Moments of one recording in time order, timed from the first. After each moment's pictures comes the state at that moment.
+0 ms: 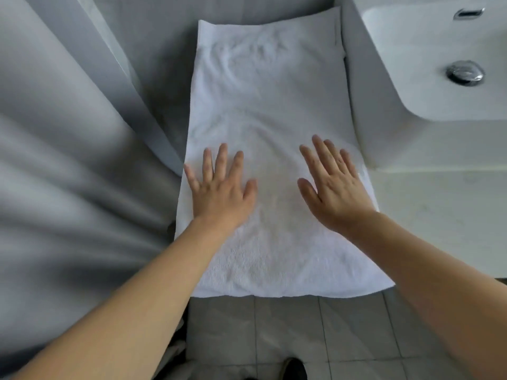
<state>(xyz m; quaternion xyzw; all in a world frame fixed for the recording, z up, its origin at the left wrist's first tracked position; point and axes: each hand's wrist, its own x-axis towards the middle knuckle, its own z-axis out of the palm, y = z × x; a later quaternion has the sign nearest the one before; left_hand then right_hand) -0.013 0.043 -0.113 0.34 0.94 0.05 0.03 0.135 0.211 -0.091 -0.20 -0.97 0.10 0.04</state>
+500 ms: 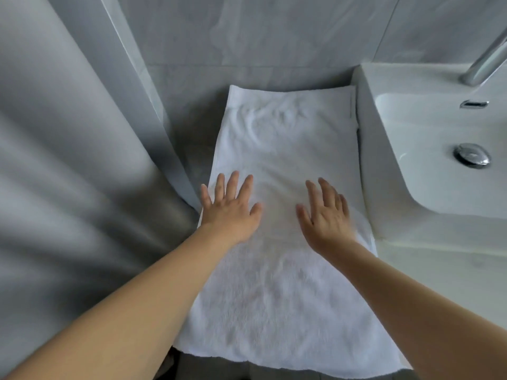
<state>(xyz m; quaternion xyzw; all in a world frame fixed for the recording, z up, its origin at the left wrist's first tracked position) -0.073 0.073 -0.073 0.31 0.94 0.03 0.14 0.062 0.234 -0.079 -0.27 -0.95 0.16 0.02</state>
